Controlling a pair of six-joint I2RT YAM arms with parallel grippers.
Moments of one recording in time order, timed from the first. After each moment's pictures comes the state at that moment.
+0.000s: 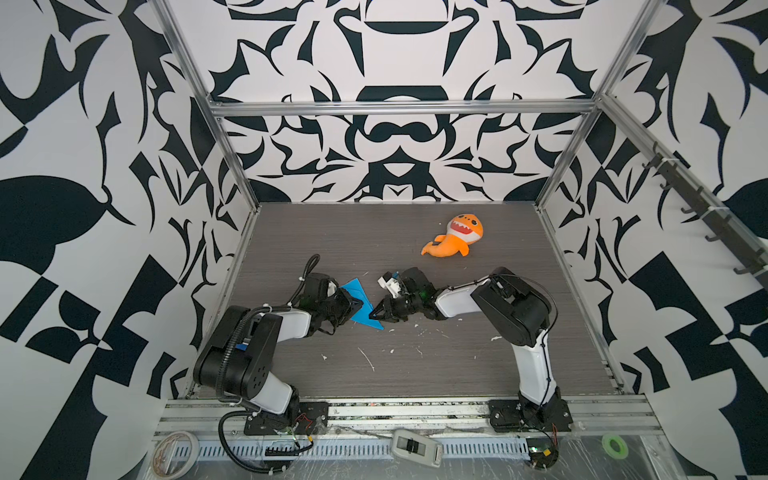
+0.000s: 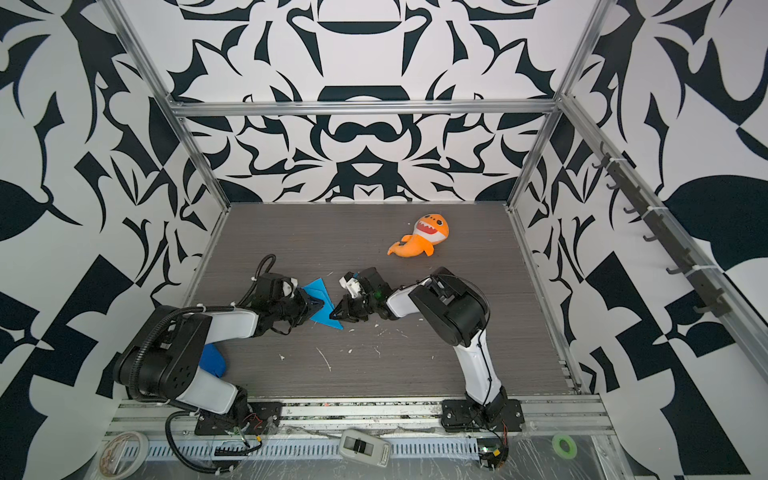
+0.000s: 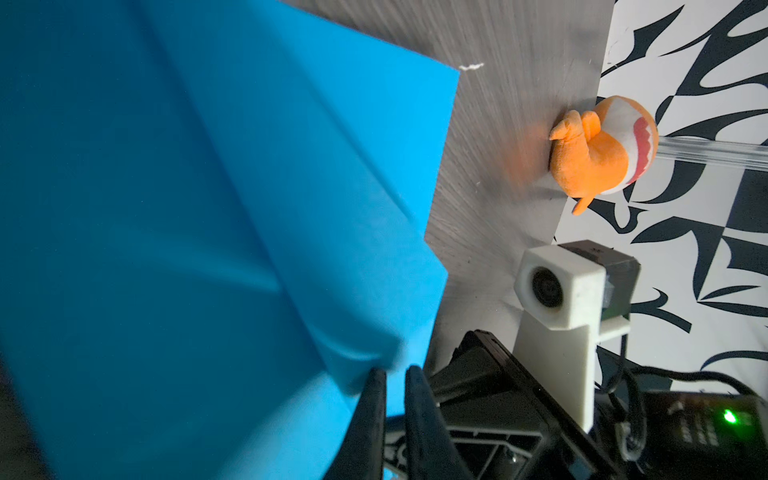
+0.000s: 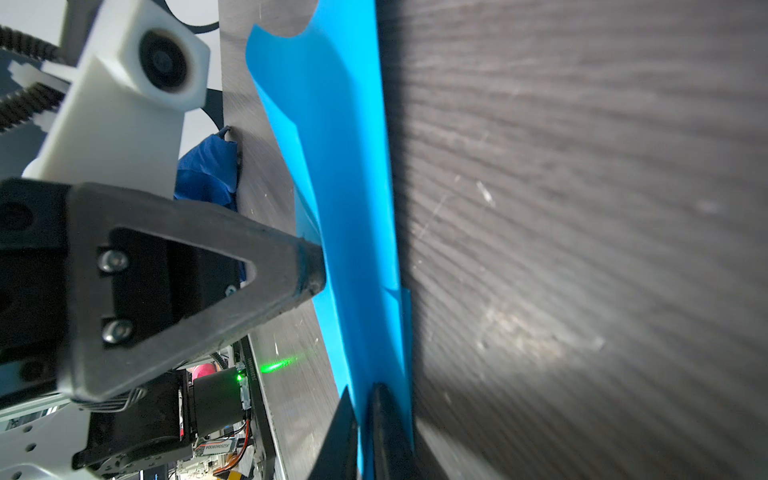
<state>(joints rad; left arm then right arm) -0.29 1.54 0.47 0.28 0.56 -1.09 0.75 2.08 1.01 0.35 -0.72 0.84</state>
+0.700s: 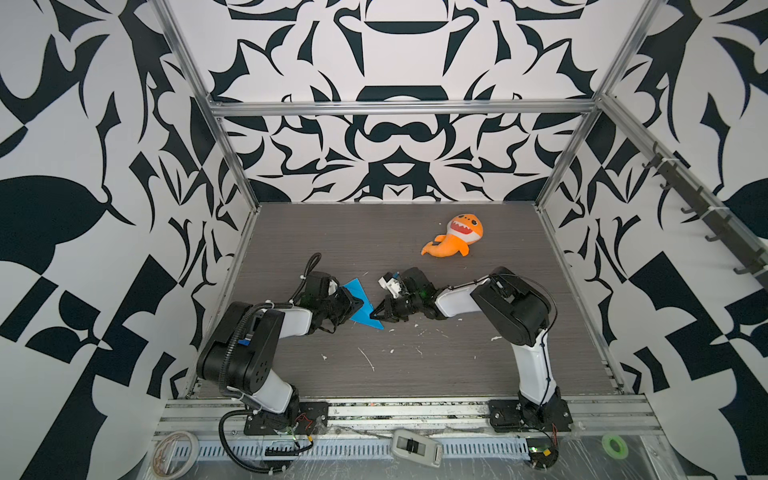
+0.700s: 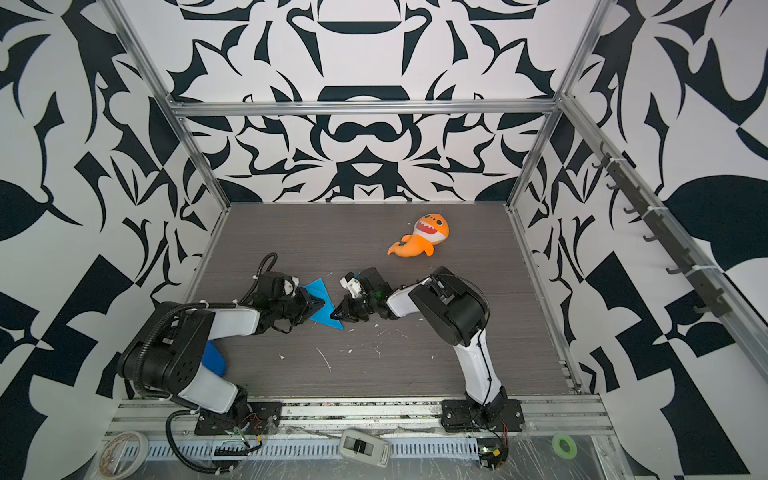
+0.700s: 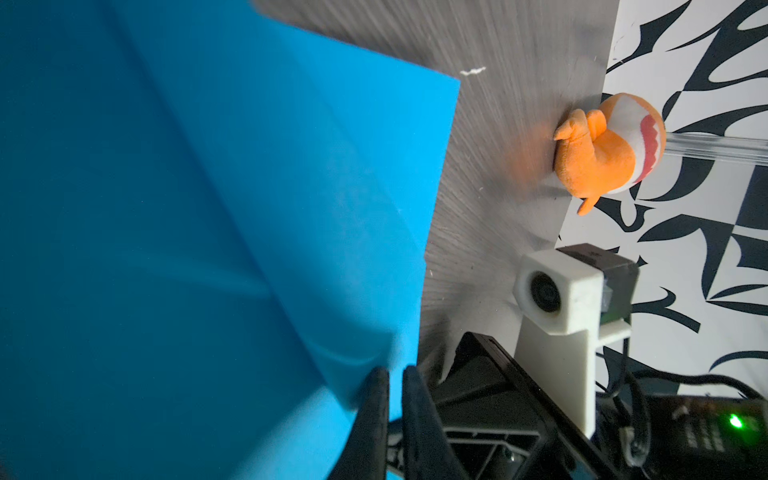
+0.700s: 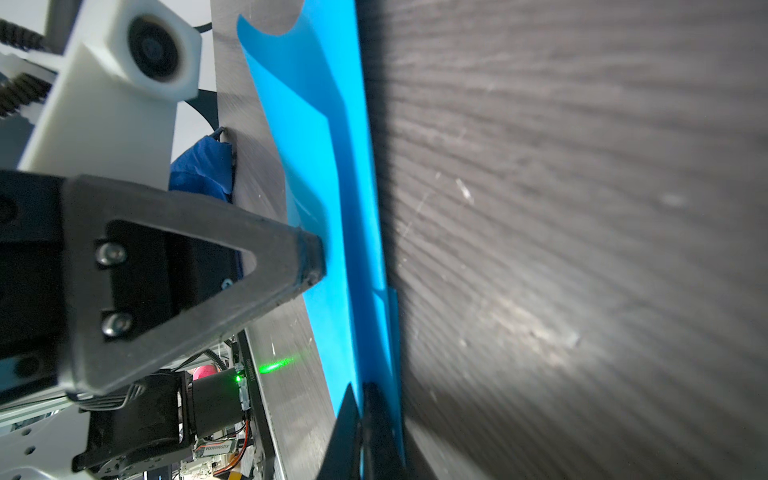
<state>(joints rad) -0.29 1.57 0.49 0.28 0.56 -1.07 0.74 2.08 1.01 0.33 -0.72 0.84</state>
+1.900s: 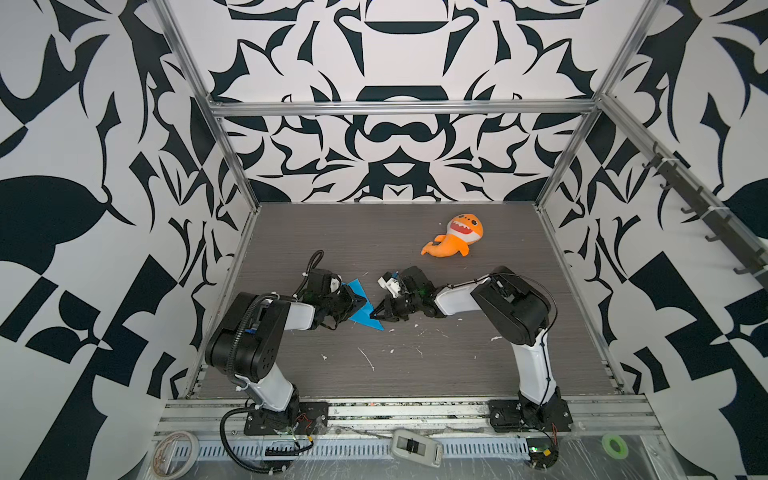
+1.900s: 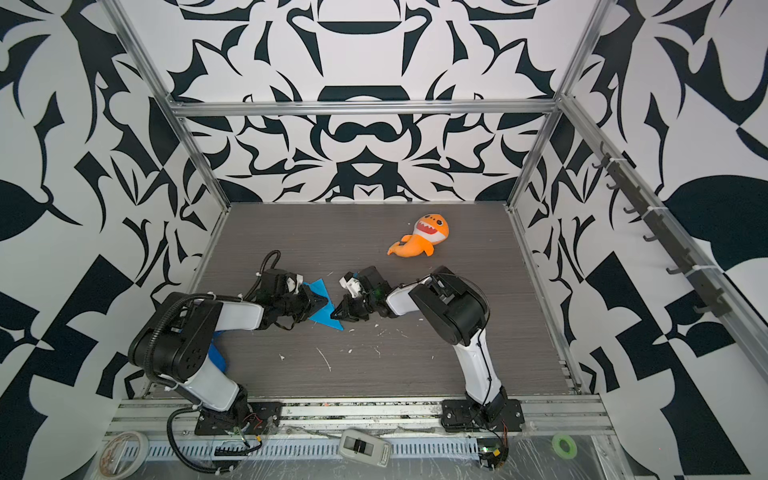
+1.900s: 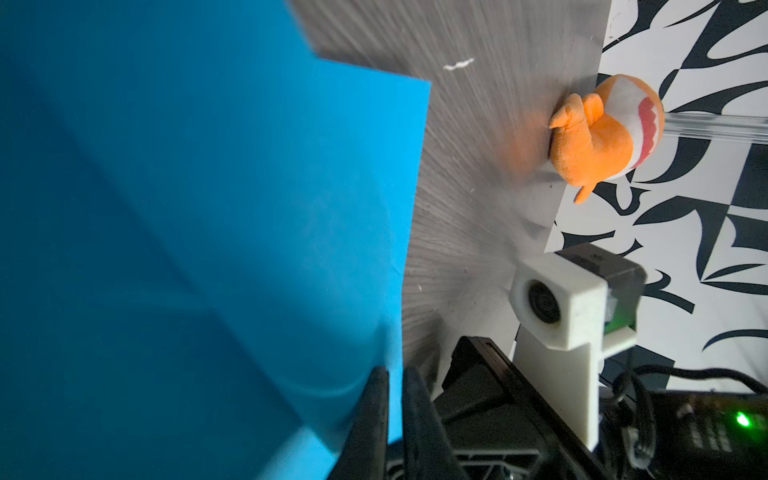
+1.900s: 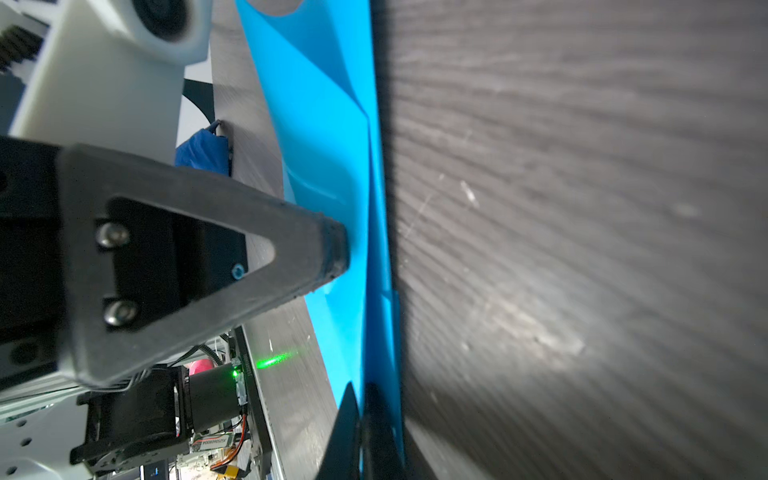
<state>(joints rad) -0.29 1.64 0.53 0.32 0.61 -1.04 0.74 2.09 1.03 0.29 -0.73 0.81</state>
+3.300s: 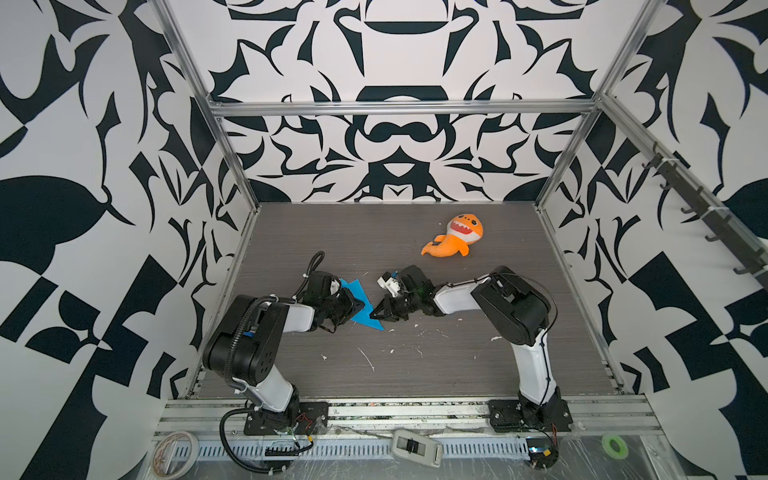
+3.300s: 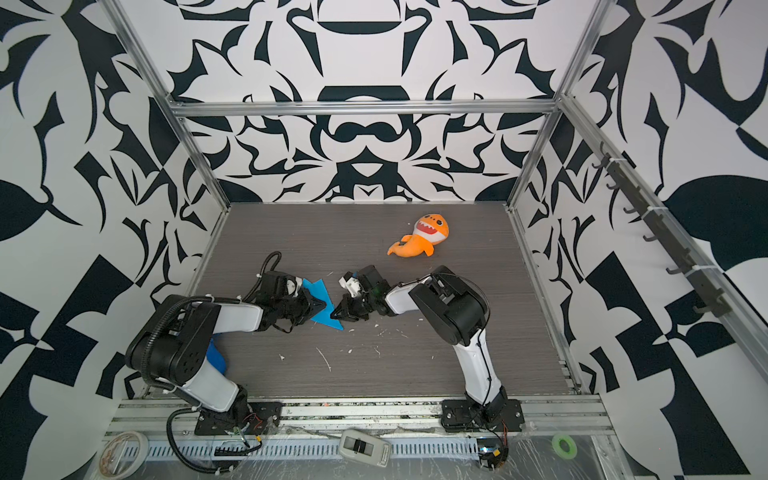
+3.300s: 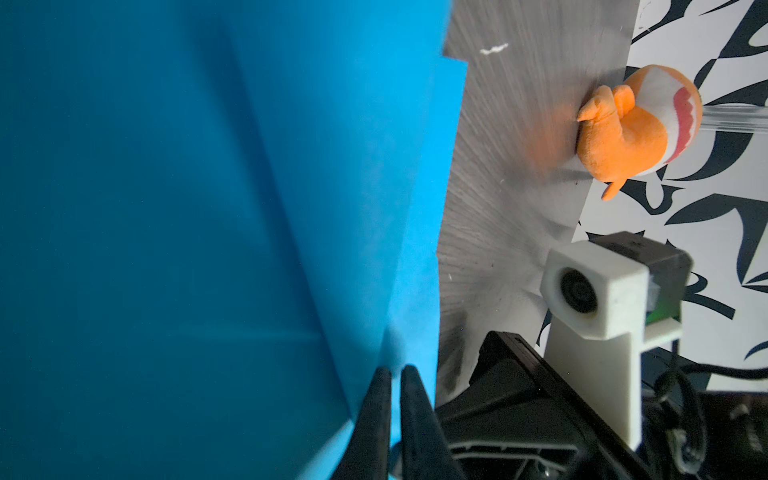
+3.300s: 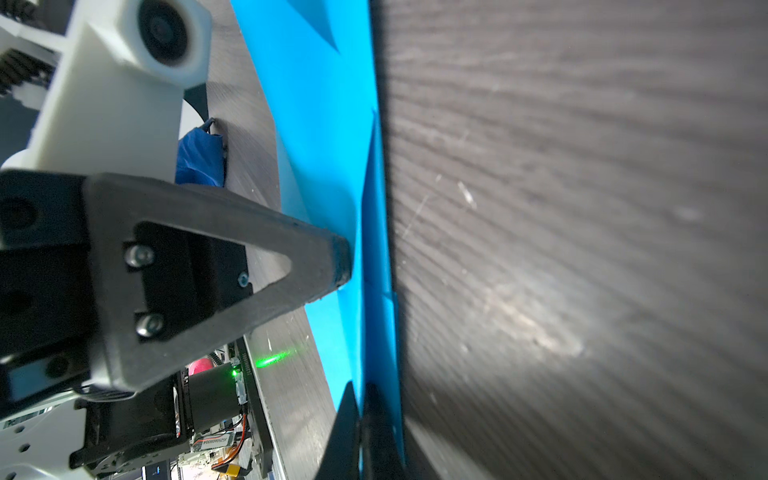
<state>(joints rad) -0.29 1.62 0.52 0.26 0.58 -1.00 0.74 2.09 1.05 0.23 -0.73 0.80</state>
